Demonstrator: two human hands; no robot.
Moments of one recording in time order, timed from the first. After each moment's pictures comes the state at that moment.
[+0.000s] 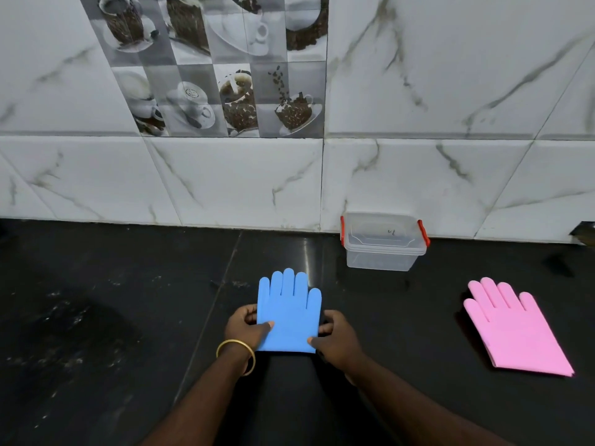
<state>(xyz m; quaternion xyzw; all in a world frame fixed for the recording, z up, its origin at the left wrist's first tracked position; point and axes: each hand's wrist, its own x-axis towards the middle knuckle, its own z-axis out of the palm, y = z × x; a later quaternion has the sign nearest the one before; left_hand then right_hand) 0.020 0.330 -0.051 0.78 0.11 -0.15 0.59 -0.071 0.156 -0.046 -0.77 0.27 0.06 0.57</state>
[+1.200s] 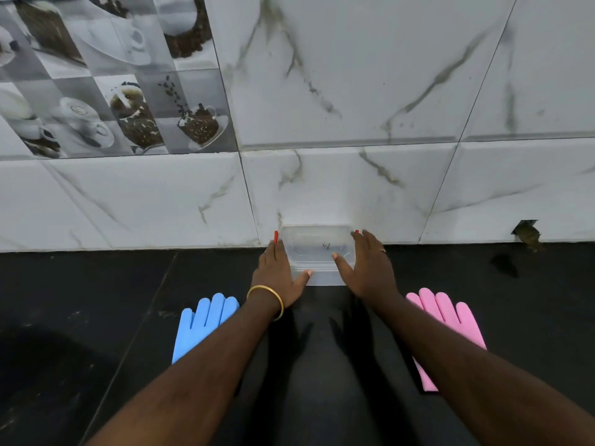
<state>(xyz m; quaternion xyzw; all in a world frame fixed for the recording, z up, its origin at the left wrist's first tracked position) 0.057 0.092 0.016 0.95 -0.24 -0.02 0.21 -0.026 -0.094 0.010 -0.93 0.20 -0.20 0.23</state>
